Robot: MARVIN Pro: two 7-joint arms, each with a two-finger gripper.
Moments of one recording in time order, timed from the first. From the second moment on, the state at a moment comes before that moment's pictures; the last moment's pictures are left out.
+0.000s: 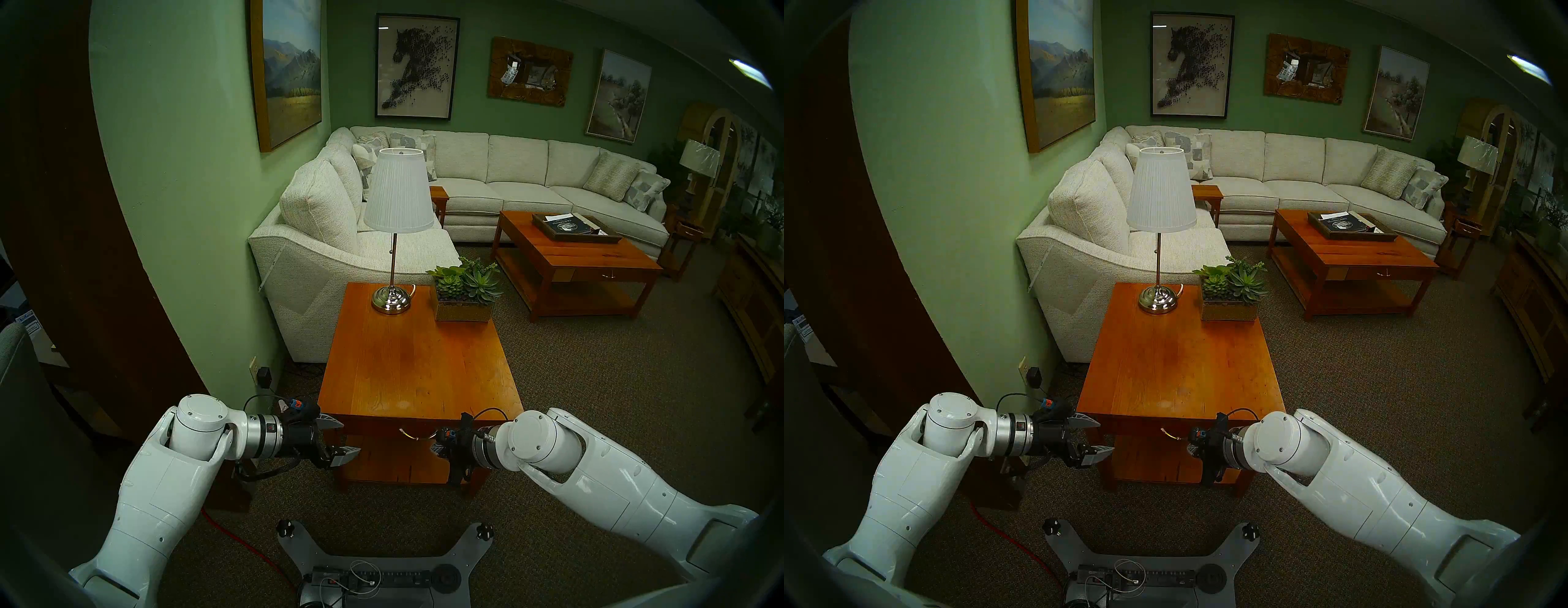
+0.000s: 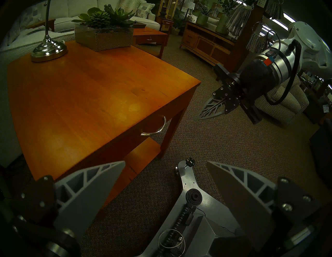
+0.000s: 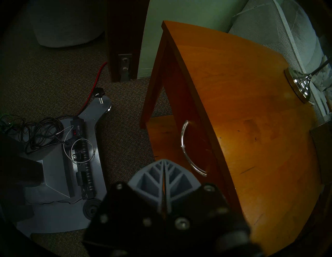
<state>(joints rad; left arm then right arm) 1.65 -1.14 -1.52 -1.52 -0.02 0.38 -1.10 -1.49 -0.86 0.89 -1.70 -0.13 0.46 0.58</state>
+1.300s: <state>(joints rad) 1.65 -1.14 -1.53 -1.52 -0.01 0.38 -1.10 -1.68 -1.10 0.87 -1.65 -0.32 0.58 0.14</state>
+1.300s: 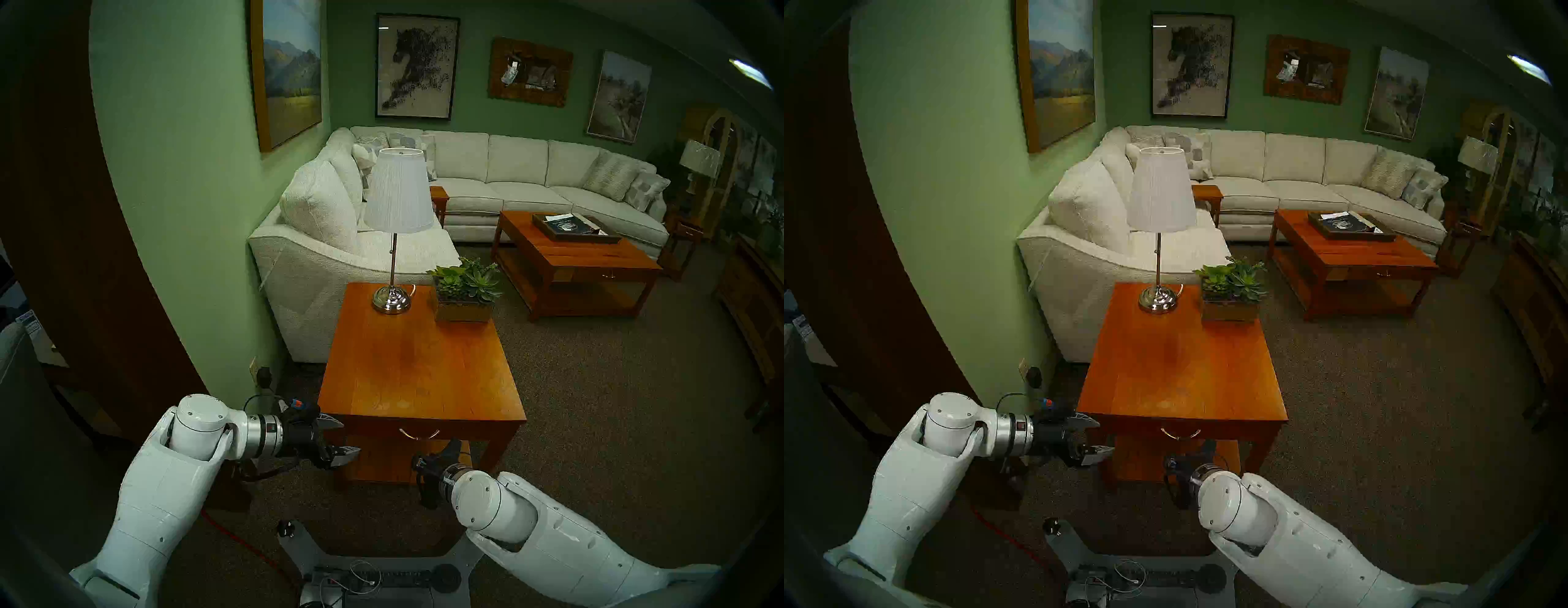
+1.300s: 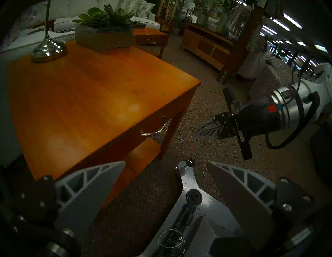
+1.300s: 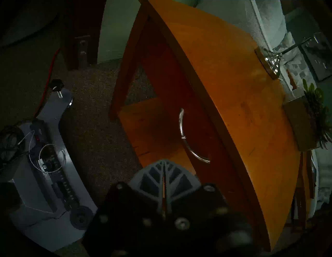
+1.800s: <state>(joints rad) 1.65 -1.15 -1.53 -1.52 -0.01 0.38 -1.10 -1.63 -1.19 0.90 -1.49 -0.30 0.52 0.08</state>
